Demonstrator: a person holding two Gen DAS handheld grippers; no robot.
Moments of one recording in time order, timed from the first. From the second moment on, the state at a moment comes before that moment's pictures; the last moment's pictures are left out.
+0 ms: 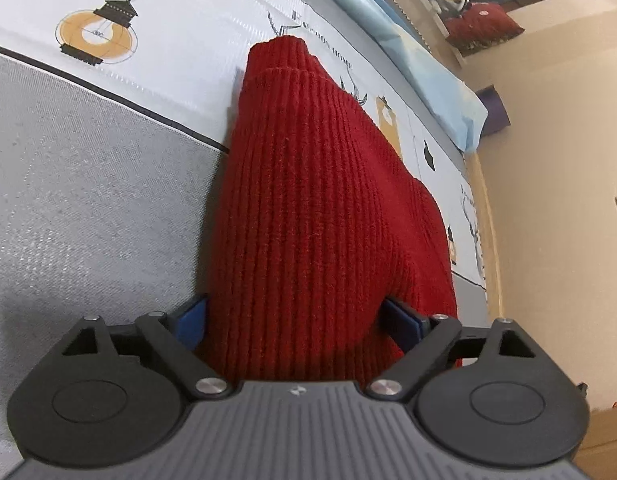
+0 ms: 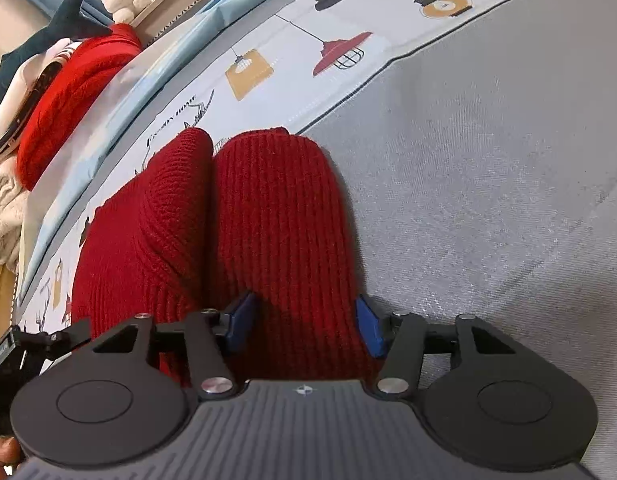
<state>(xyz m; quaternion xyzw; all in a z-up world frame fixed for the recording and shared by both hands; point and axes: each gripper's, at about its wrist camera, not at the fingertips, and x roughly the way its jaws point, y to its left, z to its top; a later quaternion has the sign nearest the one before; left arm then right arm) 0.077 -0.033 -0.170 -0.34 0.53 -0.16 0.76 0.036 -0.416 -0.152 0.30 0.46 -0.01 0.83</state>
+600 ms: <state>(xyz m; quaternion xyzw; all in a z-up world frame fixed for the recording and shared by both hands) 0.052 0.045 -0.058 -0.16 0.42 -0.15 0.88 0.065 -0.311 -0.116 0.30 0.40 0.06 0.87</state>
